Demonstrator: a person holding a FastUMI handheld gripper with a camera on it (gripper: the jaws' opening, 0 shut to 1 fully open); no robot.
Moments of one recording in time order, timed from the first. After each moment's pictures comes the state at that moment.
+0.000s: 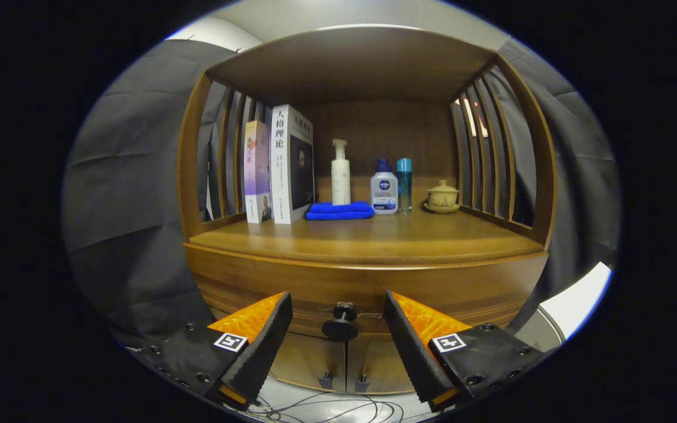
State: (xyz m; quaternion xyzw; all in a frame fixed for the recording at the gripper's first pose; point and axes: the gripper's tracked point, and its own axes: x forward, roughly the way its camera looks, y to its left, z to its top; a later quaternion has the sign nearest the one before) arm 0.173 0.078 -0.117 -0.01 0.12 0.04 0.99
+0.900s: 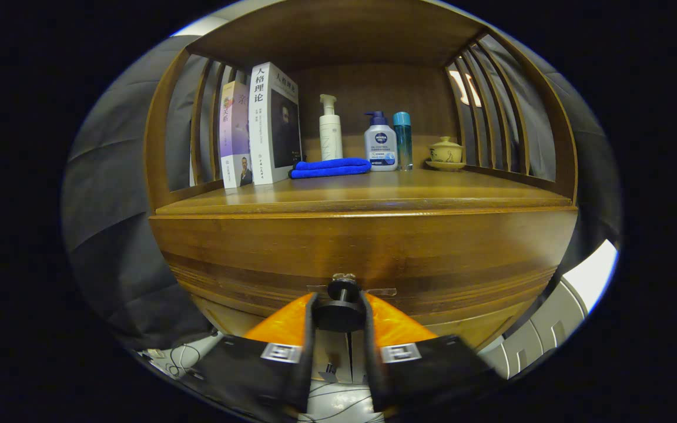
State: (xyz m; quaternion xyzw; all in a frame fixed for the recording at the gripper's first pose) arm 0.201 0.079 -0.171 0.00 0.18 0.02 0.98
